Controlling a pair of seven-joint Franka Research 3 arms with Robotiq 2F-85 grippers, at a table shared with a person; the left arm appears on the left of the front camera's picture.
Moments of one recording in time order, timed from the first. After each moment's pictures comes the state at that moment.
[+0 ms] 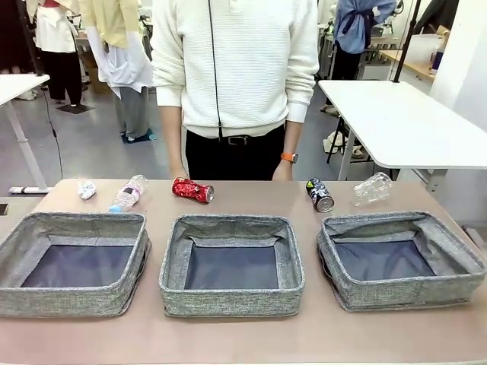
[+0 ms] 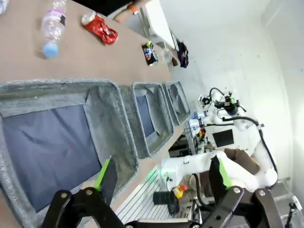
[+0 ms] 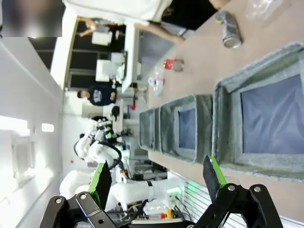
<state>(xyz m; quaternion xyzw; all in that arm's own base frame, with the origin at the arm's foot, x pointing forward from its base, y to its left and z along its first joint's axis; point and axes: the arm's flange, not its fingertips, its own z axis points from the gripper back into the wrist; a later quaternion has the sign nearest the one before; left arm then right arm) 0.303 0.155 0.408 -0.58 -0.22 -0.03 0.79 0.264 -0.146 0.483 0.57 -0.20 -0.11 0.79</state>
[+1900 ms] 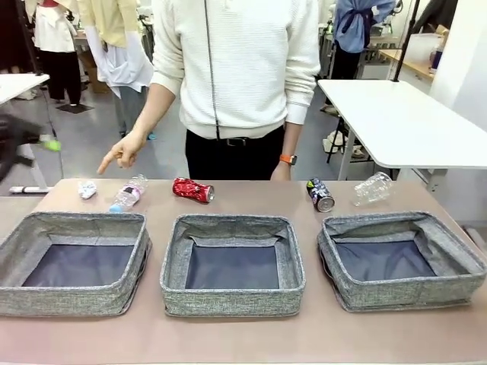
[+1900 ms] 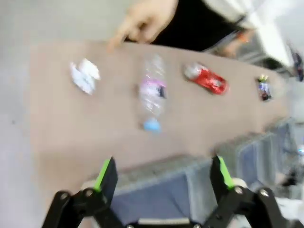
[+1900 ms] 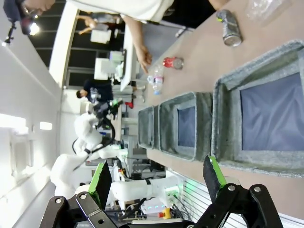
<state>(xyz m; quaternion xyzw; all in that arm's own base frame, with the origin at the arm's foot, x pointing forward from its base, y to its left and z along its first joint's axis) 0.472 0.102 0.473 -0.25 -0.25 -0.02 0.94 0.257 -0.149 0.485 0.56 -0.20 -0.11 0.79</state>
